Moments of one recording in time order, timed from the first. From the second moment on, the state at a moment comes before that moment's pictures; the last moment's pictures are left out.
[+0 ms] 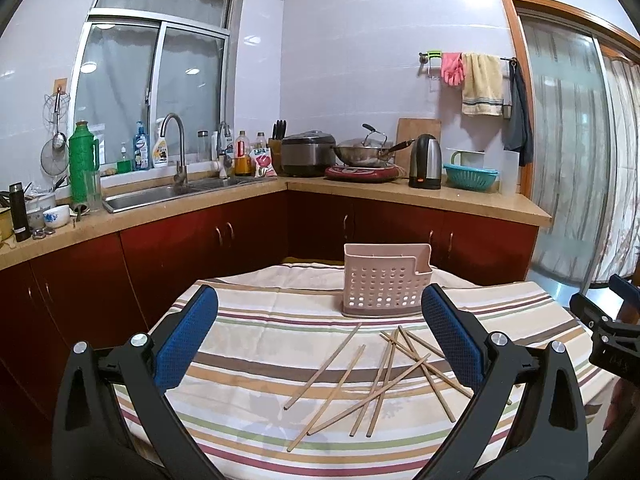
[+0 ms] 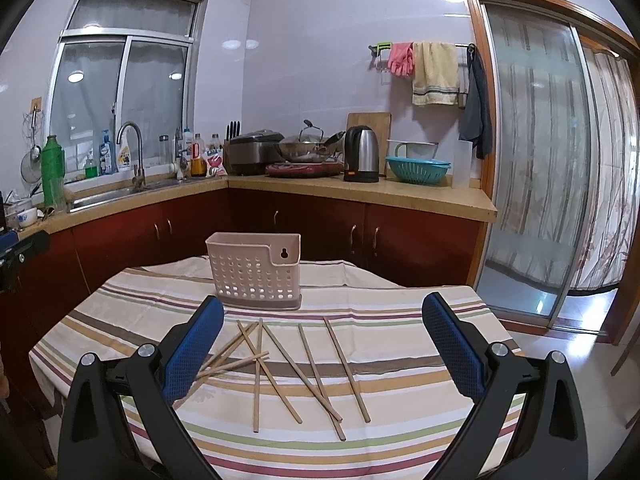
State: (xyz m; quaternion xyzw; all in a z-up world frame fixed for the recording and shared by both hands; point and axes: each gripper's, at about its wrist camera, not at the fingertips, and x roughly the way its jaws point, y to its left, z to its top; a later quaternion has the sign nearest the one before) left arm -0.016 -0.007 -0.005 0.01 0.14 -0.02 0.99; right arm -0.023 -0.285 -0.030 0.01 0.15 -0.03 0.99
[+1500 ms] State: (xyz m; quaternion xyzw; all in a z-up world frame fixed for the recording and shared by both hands) left arm -0.020 -0.003 -0.005 0.00 0.14 -0.02 0.99; right arm -0.026 -0.282 -0.025 0.01 0.14 -0.03 0.99
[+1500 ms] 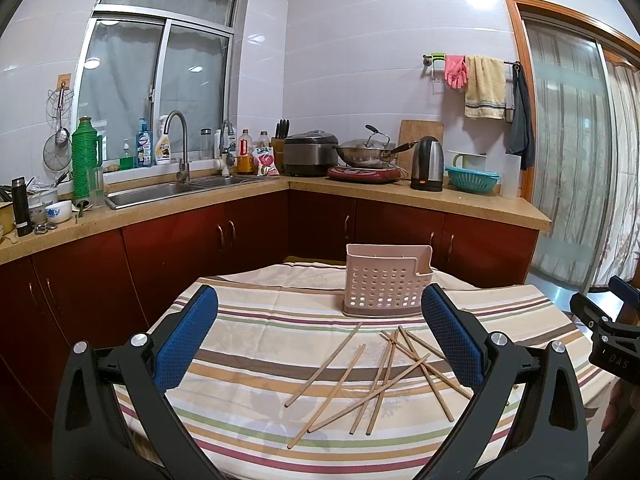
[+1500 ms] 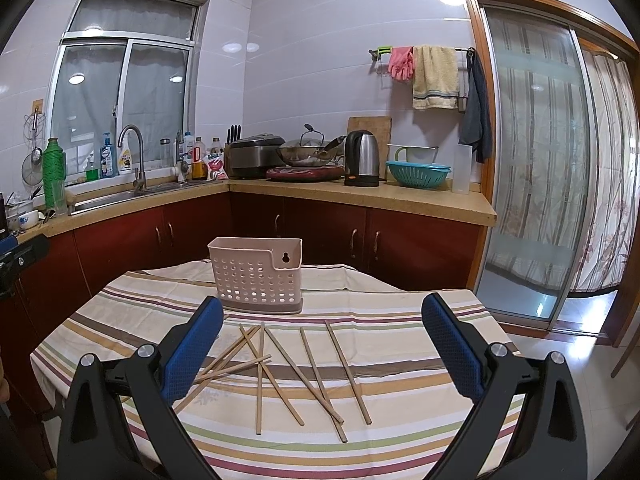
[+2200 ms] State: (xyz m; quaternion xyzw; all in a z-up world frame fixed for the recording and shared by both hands) left arm -0.021 -0.002 -0.005 0.00 0.14 -0.02 0.99; right arm -0.025 -0.282 -0.025 0.01 0.14 -0.03 0.99
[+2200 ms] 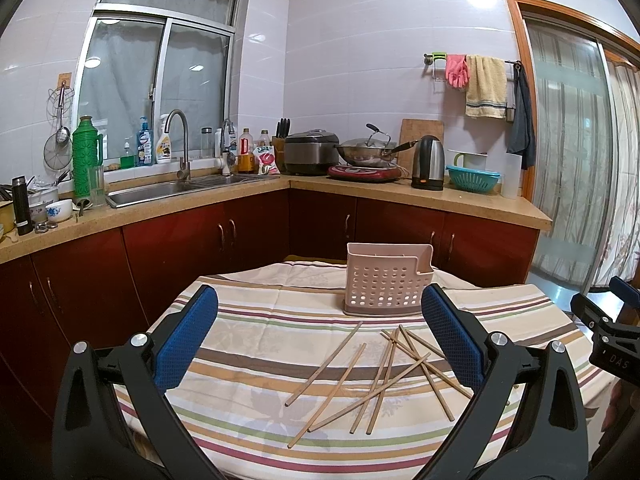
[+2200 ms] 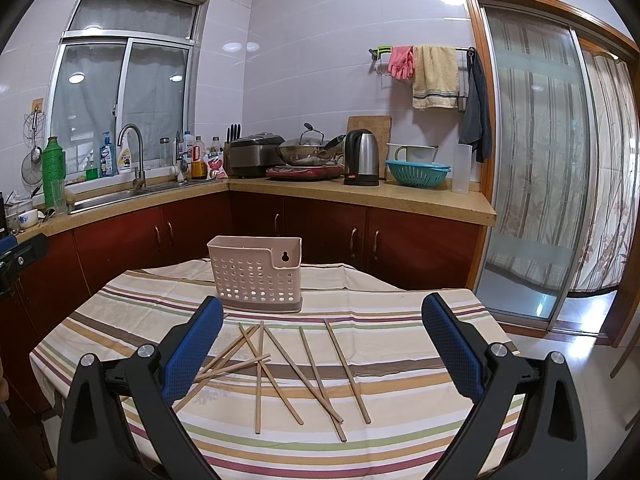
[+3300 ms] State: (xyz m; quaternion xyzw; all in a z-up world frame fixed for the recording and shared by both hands) left arm -0.019 0.003 -0.013 0.00 0.14 -0.01 0.99; right arm -0.021 -0.285 -0.033 0.01 0.15 -0.03 0.99
